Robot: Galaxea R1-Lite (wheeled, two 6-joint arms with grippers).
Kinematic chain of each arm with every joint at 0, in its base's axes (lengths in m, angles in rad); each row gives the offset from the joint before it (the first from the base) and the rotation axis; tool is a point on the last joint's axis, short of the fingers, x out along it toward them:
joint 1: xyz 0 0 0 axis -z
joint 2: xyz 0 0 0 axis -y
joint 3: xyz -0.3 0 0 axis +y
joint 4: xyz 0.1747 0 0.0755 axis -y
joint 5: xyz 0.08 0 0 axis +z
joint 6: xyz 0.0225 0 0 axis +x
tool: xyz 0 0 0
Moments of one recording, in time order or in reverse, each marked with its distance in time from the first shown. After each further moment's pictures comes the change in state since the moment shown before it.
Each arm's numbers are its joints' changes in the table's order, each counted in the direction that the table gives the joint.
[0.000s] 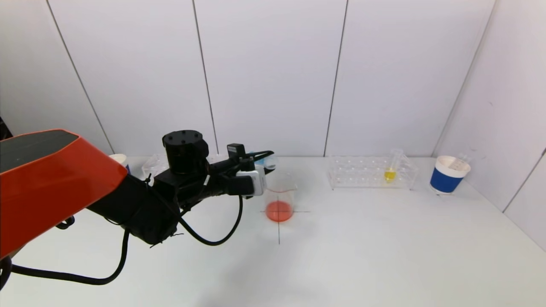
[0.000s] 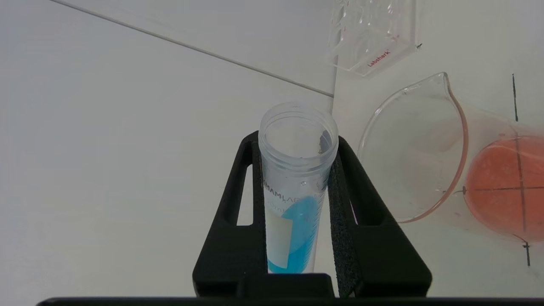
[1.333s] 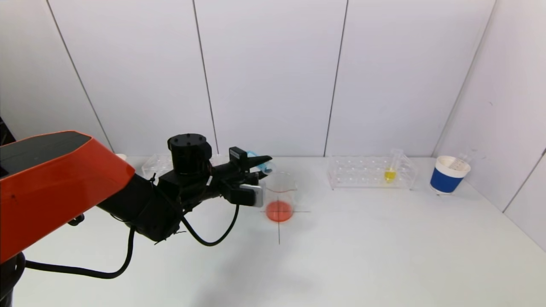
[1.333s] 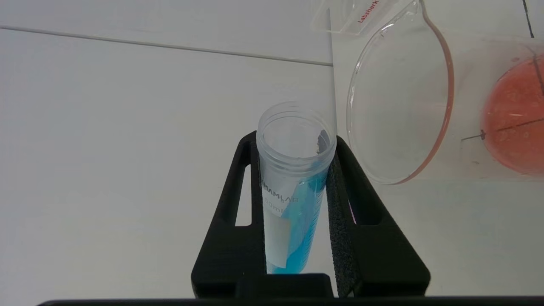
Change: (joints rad) left arm -0.016 -0.033 -0.023 -0.054 0.014 0.244; right arm 0.000 0.000 0.000 0.000 0.000 0.000
